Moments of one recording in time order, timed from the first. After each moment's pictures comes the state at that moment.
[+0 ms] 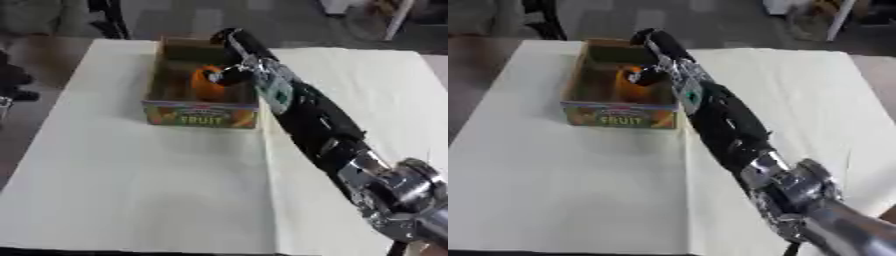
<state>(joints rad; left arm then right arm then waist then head) -0.36 0.25 -0.09 -1.81 0.21 0.07 0.06 -1.05 -0.23 0.10 -0.74 0.76 -0.14 -0.02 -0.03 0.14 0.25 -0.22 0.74</state>
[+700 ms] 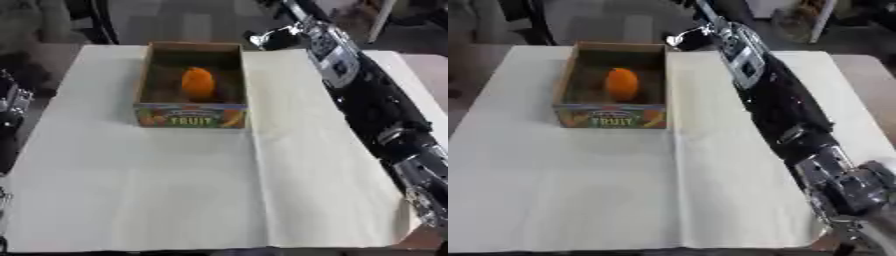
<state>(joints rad) -0.32 0.25 -0.07 -1.81 0.21 0.06 0.07 -0.94 -0.38 0.11 -0.98 0.55 -0.12 0.04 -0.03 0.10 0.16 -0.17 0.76</state>
